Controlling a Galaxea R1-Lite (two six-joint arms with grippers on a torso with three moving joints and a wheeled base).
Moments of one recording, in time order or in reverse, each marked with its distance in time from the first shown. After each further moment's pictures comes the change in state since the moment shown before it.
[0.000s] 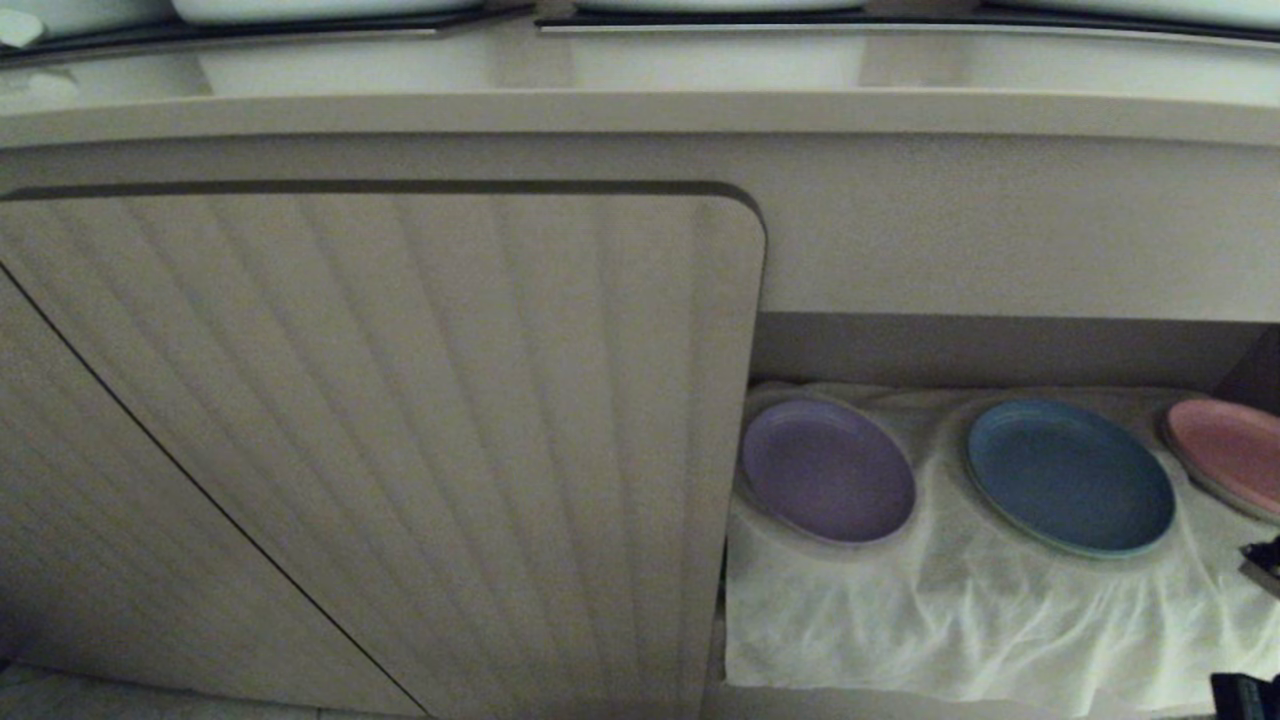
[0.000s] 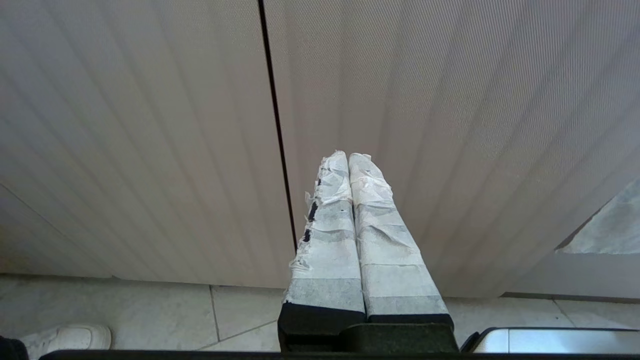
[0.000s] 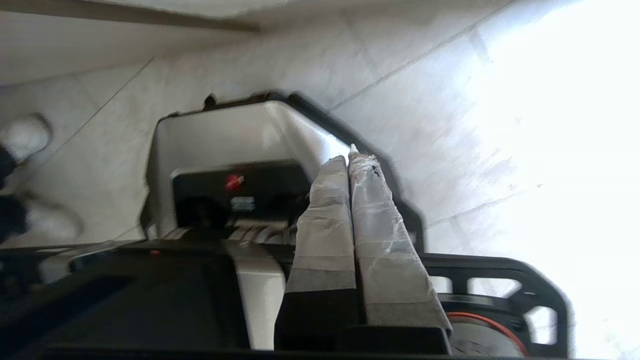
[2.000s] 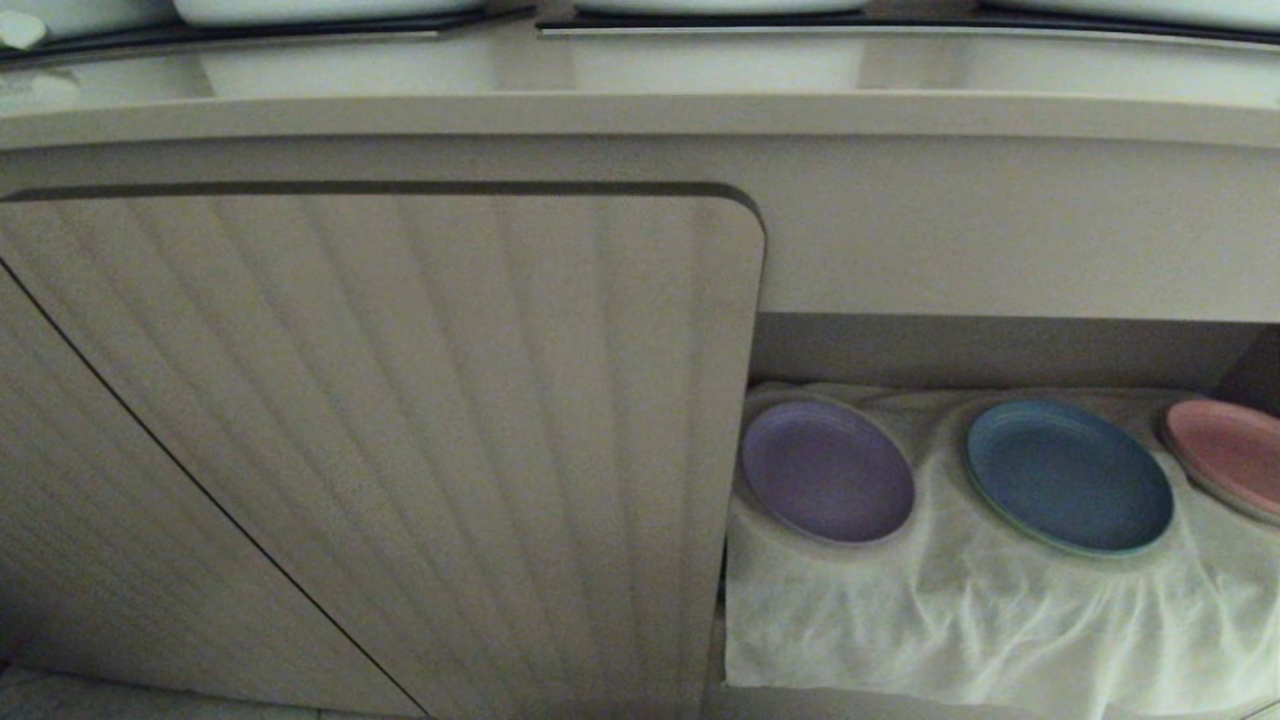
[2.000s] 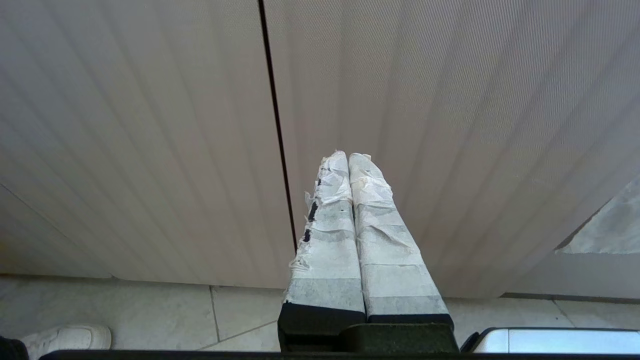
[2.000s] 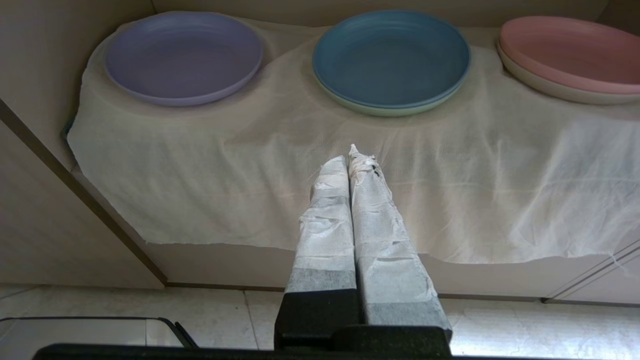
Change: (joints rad) left arm 0.000 0.000 0.000 0.000 0.000 0.000; right arm -0.066 -1.098 0.465 -0.331 -0.204 -0.346
